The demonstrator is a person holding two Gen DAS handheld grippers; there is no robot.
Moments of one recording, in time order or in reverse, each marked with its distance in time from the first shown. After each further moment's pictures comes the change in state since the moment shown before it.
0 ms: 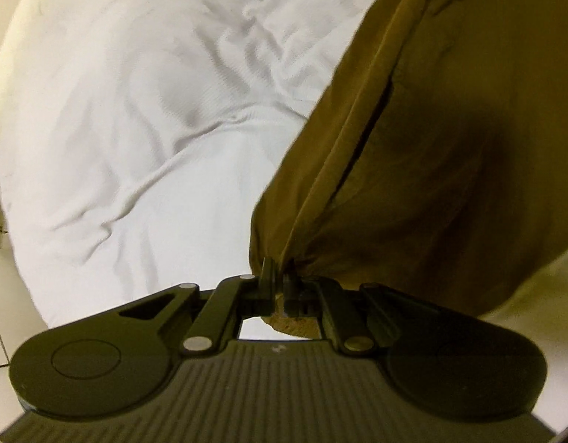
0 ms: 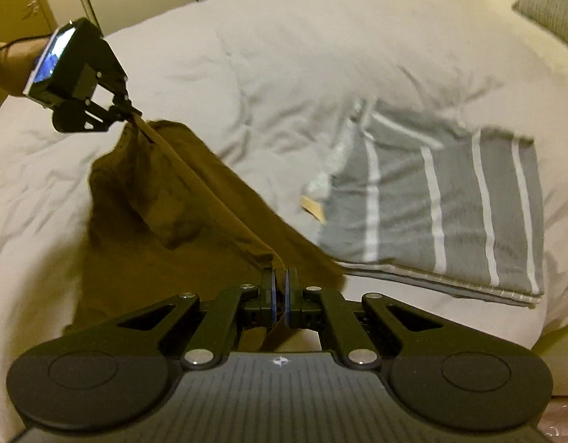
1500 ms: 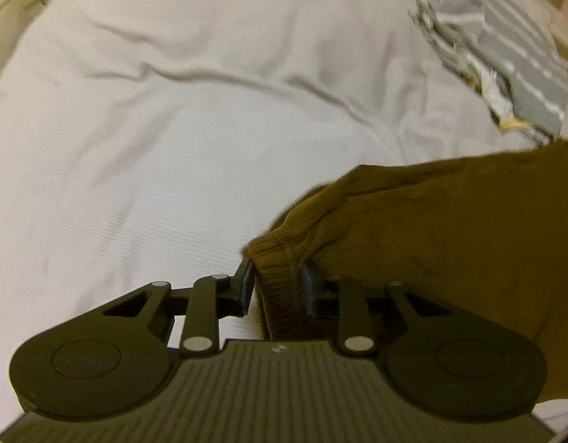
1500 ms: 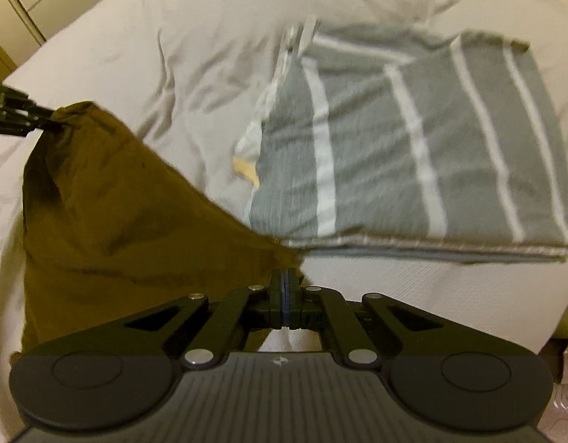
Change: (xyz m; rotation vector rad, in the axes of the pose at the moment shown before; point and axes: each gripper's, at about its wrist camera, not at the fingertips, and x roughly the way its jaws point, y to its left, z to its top) left arm 0.018 0.062 -0.112 -0.869 -0.172 -0.167; right arm 0.065 -0.050 0.001 0.181 0.084 -0.034
